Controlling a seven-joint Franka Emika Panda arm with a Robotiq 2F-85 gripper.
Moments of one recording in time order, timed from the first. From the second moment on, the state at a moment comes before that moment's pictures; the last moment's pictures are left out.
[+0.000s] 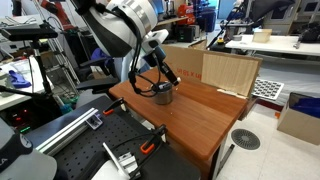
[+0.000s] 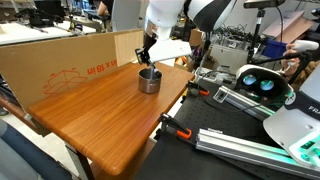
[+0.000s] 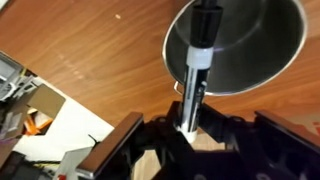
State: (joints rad) arm 0.31 0.27 -0.35 -2.43 -1.45 2.86 1.87
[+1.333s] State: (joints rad) arm 0.31 0.28 -0.36 -2.41 -1.45 2.86 1.89
